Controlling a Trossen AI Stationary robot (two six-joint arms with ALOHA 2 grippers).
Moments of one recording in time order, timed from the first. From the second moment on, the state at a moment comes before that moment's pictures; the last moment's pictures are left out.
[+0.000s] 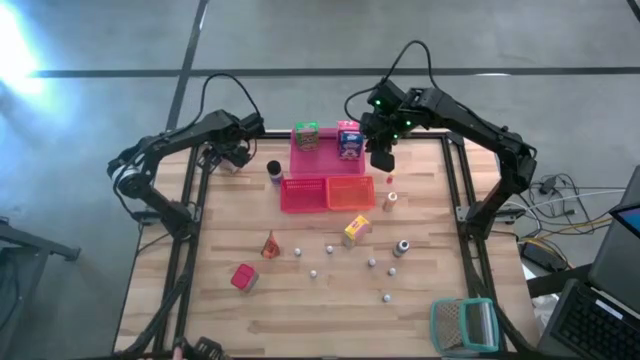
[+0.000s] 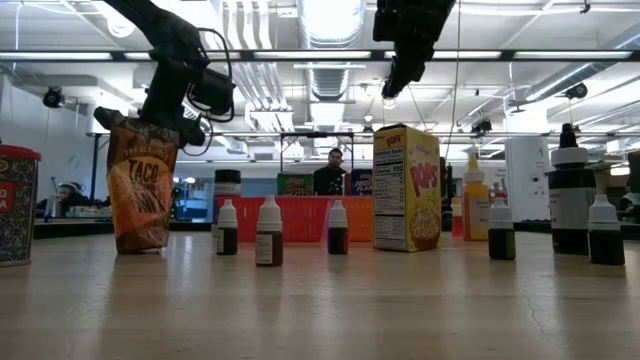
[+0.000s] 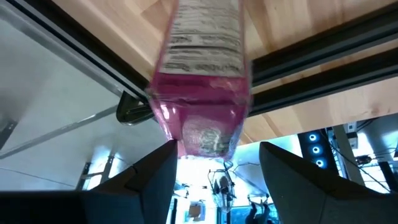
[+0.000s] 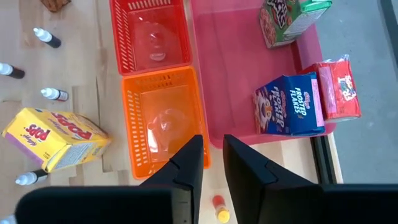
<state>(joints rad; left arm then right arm) 0.76 1.50 1.15 -1.24 -0.66 1.28 -0.52 1.66 1.76 -1.19 -0.19 -0.33</state>
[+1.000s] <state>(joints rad) 0.76 1.50 1.14 -1.18 -0.63 1.24 -0.52 1.66 1.76 -1.19 -0.19 -0.32</state>
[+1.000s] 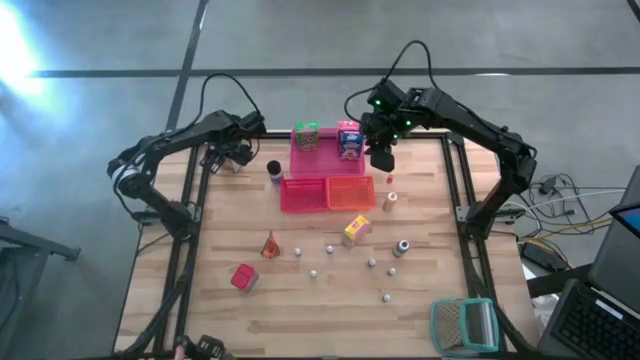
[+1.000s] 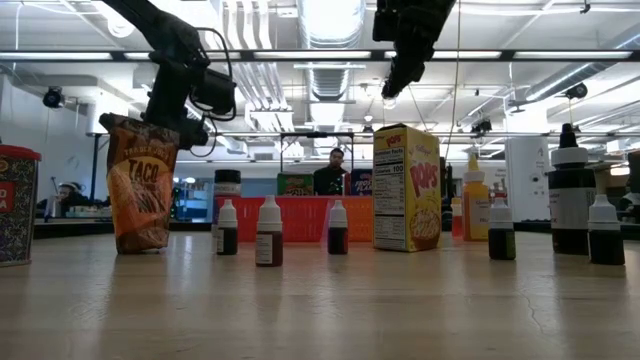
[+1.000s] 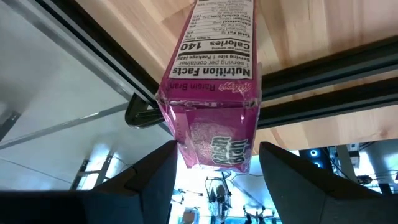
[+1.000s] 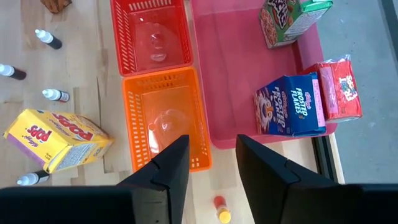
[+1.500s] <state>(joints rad) 0.76 1.50 1.14 -1.17 -0.63 1.21 -0.52 1.66 1.76 -1.20 -0.19 -0.33</state>
